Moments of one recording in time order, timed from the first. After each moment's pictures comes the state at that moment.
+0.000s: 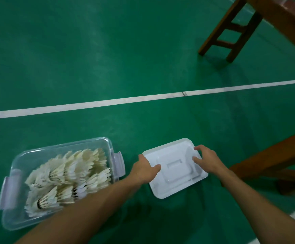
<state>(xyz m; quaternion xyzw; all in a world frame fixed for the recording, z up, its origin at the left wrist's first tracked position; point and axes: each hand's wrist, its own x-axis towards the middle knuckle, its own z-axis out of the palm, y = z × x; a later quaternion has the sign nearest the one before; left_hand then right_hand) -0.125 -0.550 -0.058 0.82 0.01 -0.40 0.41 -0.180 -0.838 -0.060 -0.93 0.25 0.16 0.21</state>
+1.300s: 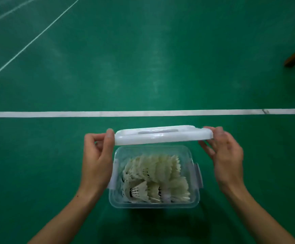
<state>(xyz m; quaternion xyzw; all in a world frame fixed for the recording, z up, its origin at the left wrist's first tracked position) -0.118 -0.252 0.067 0.74 0.15 0.11 0.65 -0.112 -0.535 0.044 -0.65 0.14 -0.16 0.73</state>
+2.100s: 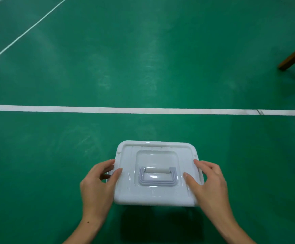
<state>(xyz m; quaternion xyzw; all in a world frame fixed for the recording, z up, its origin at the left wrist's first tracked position) -0.169 -0.224 -0.015 0.83 0.17 0.12 0.52 -0.179 -0.511 -0.006 -0.90 0.17 -0.04 0.40</state>
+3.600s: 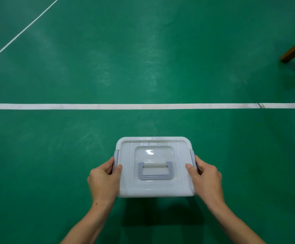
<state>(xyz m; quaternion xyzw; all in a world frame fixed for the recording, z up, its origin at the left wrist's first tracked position) -0.156 -0.234 -0.034 0.79 0.28 0.06 0.54 -0.164 -0.512 -0.027 -0.88 0.22 -0.01 0.43</state>
